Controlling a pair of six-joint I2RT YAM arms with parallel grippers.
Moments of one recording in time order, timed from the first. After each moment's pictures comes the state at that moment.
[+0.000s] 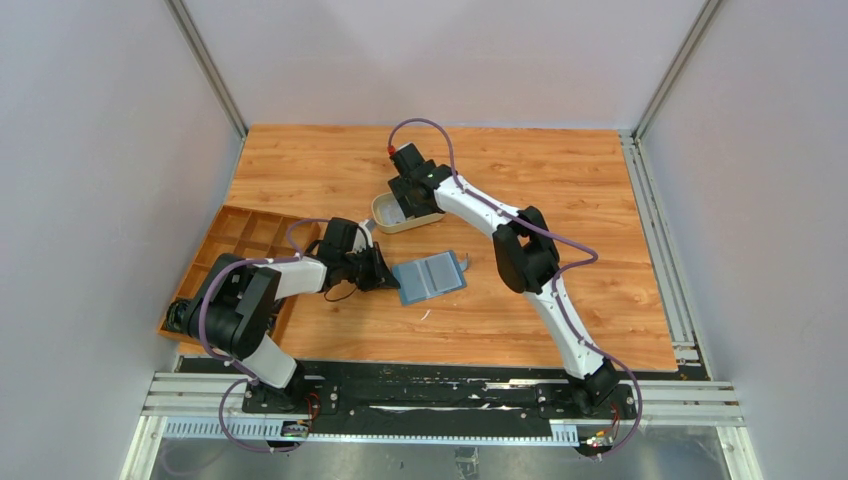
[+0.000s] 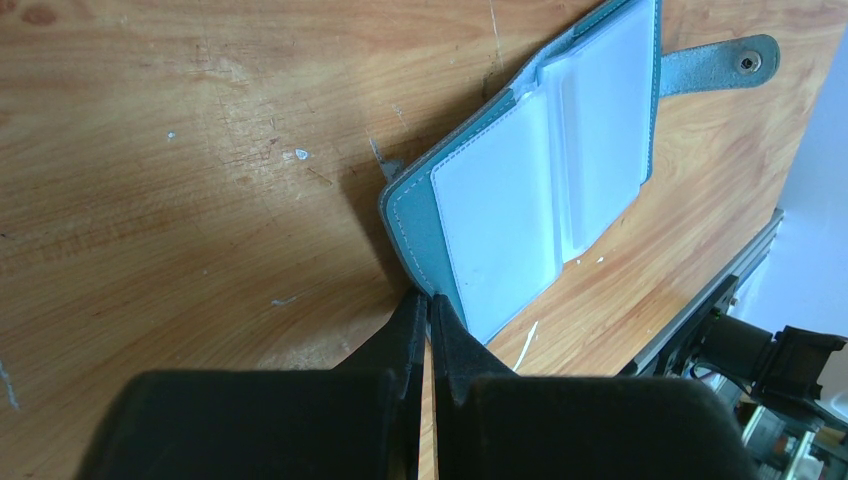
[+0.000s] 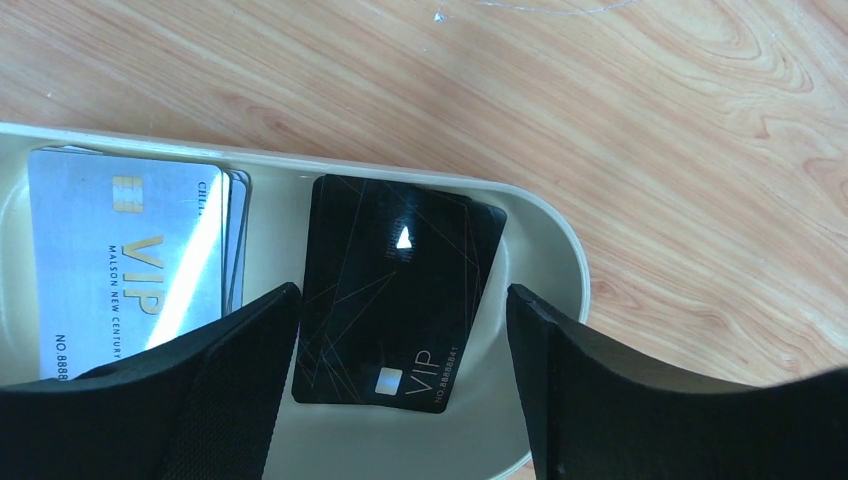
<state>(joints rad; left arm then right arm) -0.35 1.58 0.59 0.09 0.49 -0.61 0.70 2.47 2.18 -0.62 0.30 0.06</state>
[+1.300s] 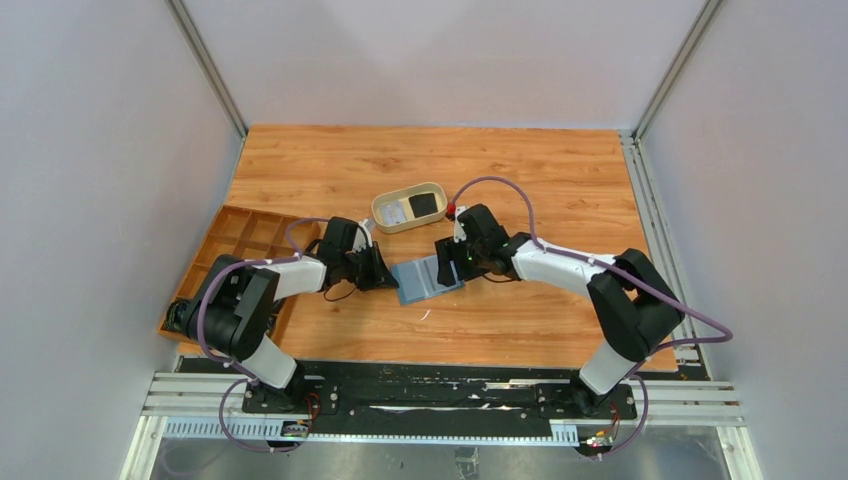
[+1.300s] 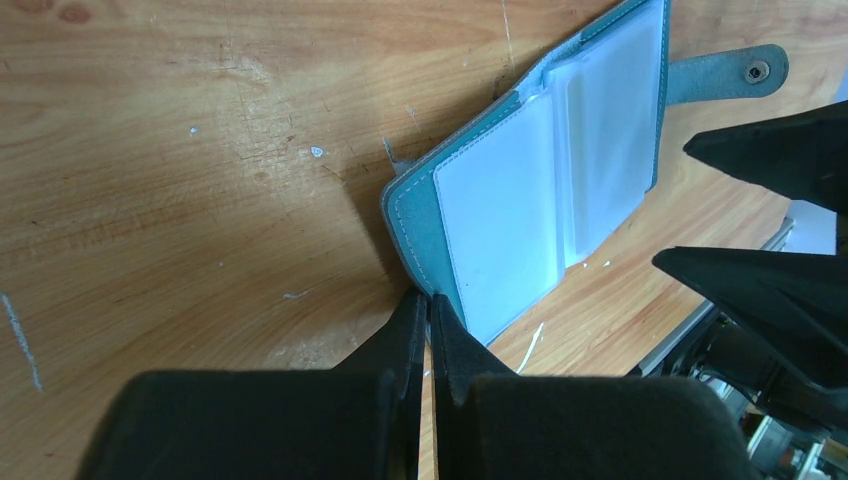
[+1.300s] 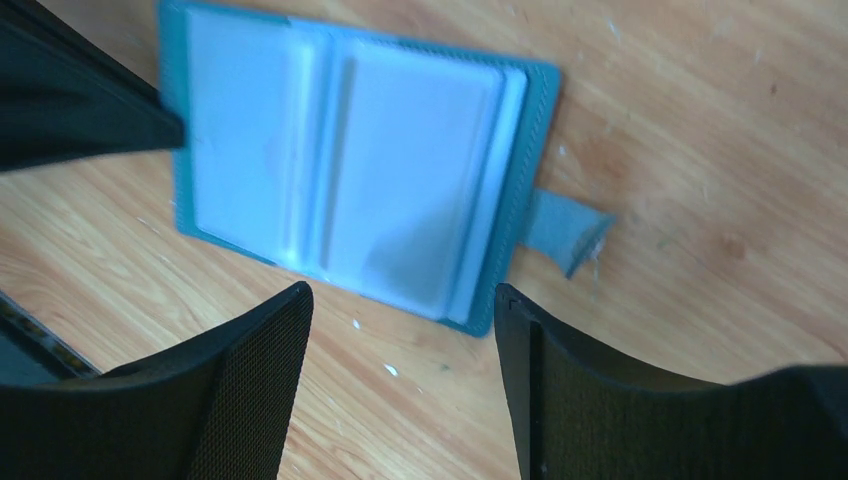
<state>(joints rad) -0.35 1.57 0.59 0.06 0.46 -0.61 0.70 1.62 0.94 -0.23 -0.15 0.29</state>
